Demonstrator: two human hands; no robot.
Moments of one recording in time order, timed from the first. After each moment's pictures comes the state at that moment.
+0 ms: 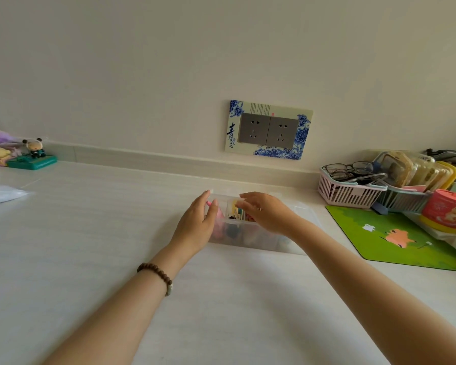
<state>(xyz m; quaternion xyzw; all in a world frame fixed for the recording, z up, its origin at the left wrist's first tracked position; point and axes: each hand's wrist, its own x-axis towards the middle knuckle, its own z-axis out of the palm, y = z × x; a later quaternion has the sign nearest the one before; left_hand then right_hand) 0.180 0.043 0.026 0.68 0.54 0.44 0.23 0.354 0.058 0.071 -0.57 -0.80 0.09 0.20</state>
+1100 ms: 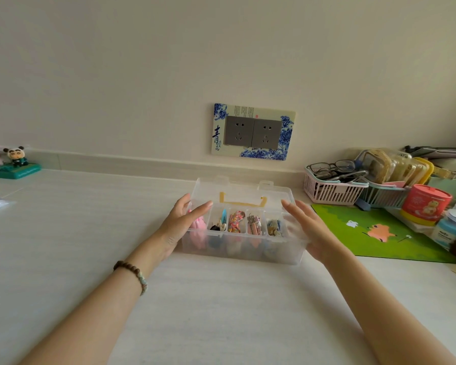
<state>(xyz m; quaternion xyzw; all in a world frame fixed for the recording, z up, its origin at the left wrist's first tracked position) 0.172 0.046 0.034 0.57 0.44 0.48 0.51 0.448 0.021 0.048 -0.52 -0.47 0.48 0.52</state>
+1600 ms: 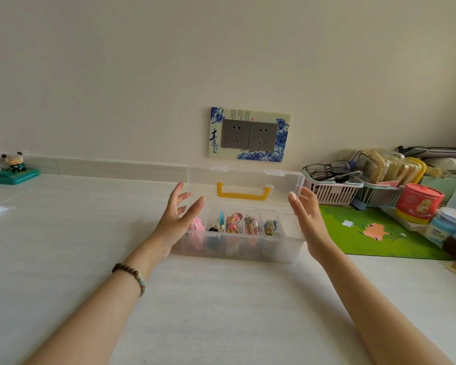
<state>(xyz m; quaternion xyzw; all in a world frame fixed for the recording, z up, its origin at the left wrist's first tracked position) 0.169 0.042 0.040 0.59 0.44 0.51 0.44 0.439 0.013 0.054 -0.50 -0.55 0.30 0.60</state>
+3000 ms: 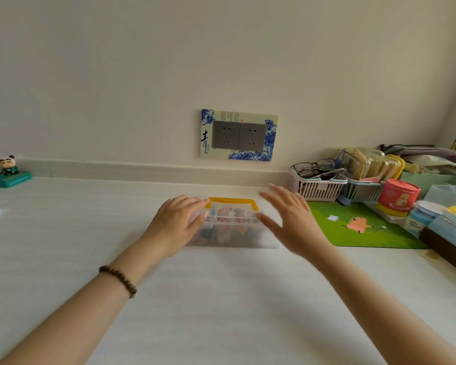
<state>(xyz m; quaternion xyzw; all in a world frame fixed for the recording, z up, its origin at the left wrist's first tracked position) 0.173 0.012 0.058 0.84 0.46 0.28 -0.01 0.433 -0.029 0.075 -0.60 -0.75 -0.11 0.24</state>
